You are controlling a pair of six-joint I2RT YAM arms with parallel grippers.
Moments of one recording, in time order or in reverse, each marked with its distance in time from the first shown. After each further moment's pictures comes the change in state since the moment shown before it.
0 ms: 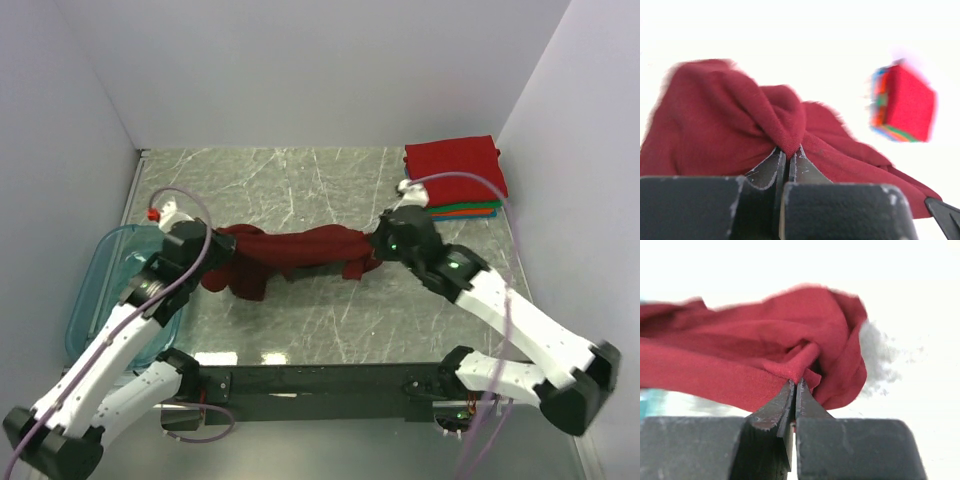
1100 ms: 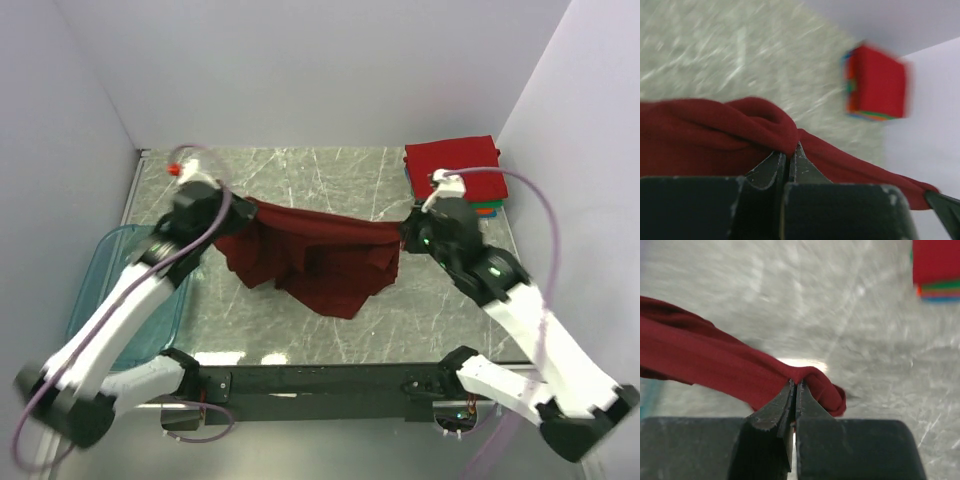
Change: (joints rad) left arm -0.005 0.159 0.277 0.086 0.157 0.133; right arm -0.086 -0.159 0.179 -0.173 -0.001 -0.142
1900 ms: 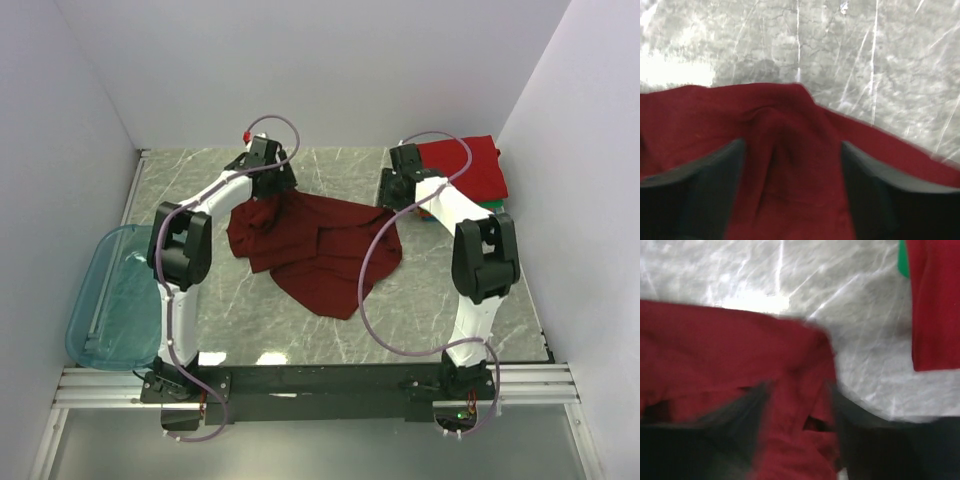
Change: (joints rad) left arm 0.108 1.139 0.621 0.045 0.029 0.222; right arm -0.384 0.996 0.299 0.193 -0.212 -0.092
